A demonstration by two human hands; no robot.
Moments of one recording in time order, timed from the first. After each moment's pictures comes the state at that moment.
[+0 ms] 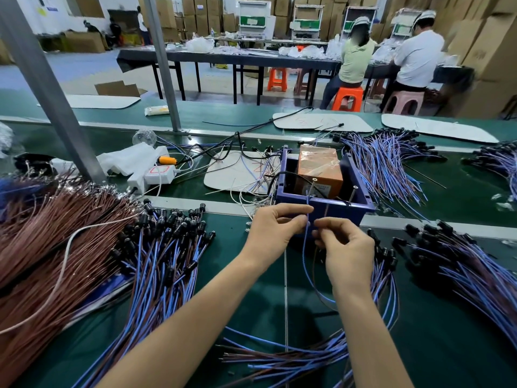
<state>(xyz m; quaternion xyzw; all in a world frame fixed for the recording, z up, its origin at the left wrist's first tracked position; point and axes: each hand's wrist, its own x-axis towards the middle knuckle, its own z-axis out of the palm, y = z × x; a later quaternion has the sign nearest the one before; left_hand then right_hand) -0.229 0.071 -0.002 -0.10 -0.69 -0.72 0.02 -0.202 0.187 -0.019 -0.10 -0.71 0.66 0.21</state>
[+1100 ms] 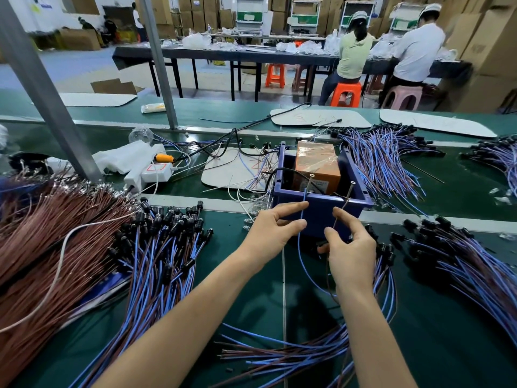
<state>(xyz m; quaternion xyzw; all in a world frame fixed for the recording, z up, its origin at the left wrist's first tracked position) -0.236 0.067 -0.017 -0.11 -0.73 -0.67 -0.05 -0.203 0.201 -0.035 -0.14 -0.75 0.62 0.19</state>
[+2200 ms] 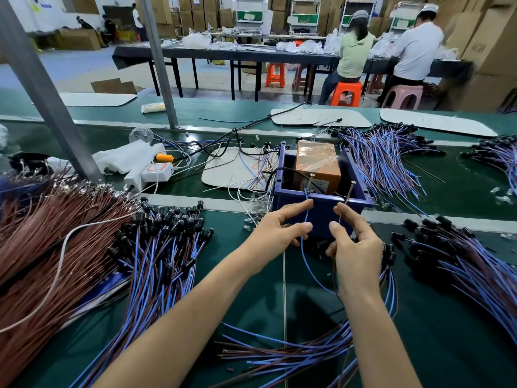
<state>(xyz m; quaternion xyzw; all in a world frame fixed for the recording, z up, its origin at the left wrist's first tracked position) -0.235 0.067 -0.016 -0.14 -0.71 -0.68 -0.11 -0.202 0.202 -0.030 -0.12 -0.69 0.68 0.23</state>
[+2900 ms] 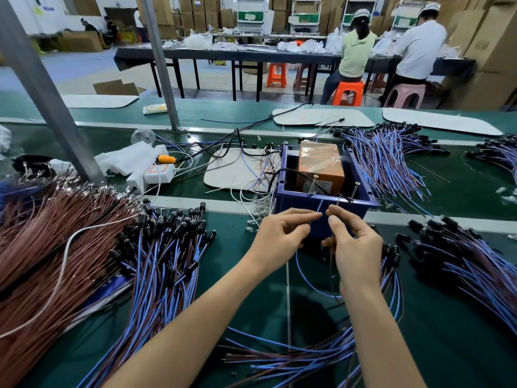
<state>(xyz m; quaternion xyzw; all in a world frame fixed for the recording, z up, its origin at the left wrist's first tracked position) -0.229 0.070 -0.019 -0.17 -0.76 -0.63 0.02 -0.207 0.195 -0.022 -0.13 -0.66 0.71 0.21</state>
